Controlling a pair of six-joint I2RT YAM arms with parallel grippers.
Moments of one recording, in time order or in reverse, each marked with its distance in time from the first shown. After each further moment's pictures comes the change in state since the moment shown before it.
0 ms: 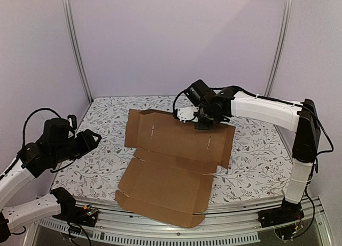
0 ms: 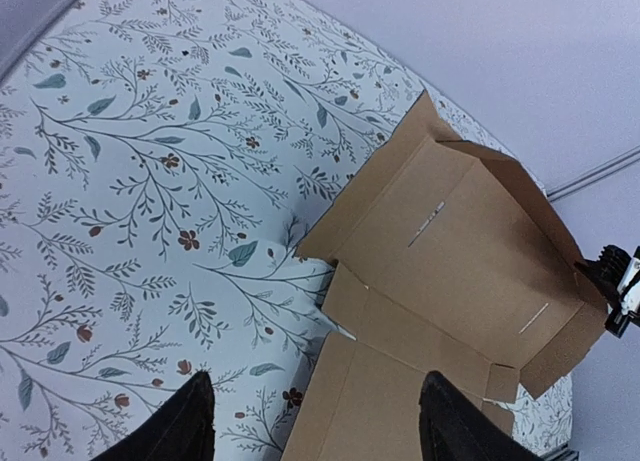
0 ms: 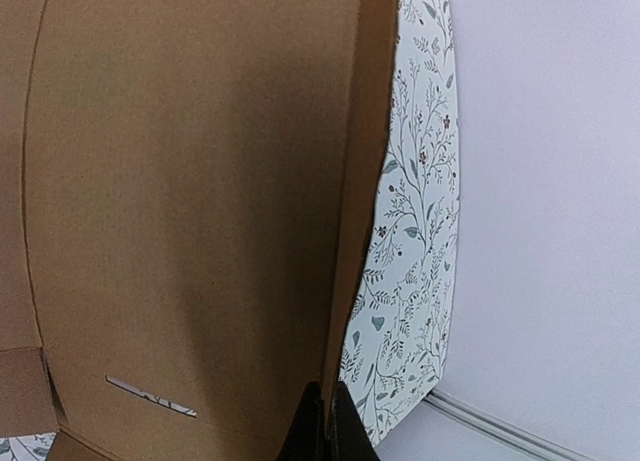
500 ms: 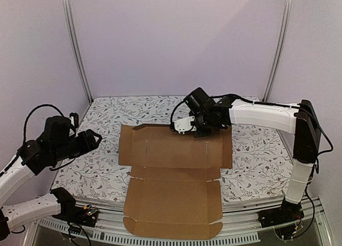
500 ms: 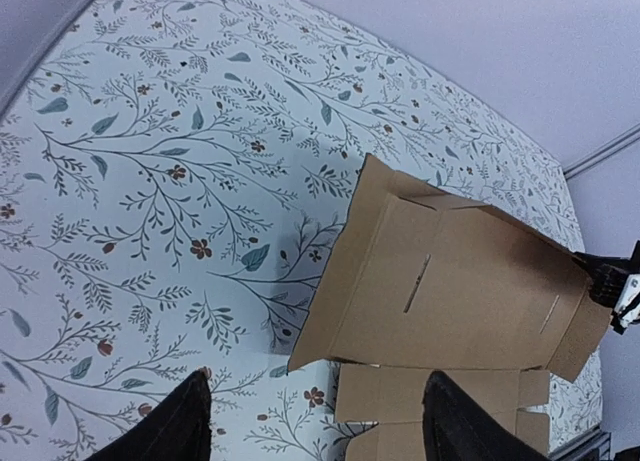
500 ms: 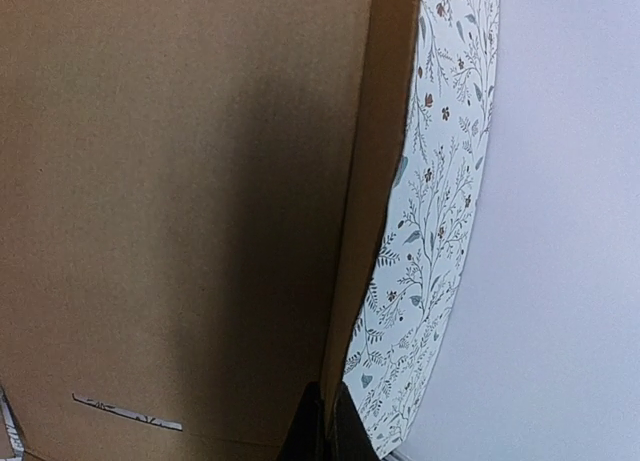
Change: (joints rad) left arm 0.000 0.030 0.026 -0.030 -0.006 0.088; right arm 0.019 -0.002 -0.115 0.147 -0.100 -0.224
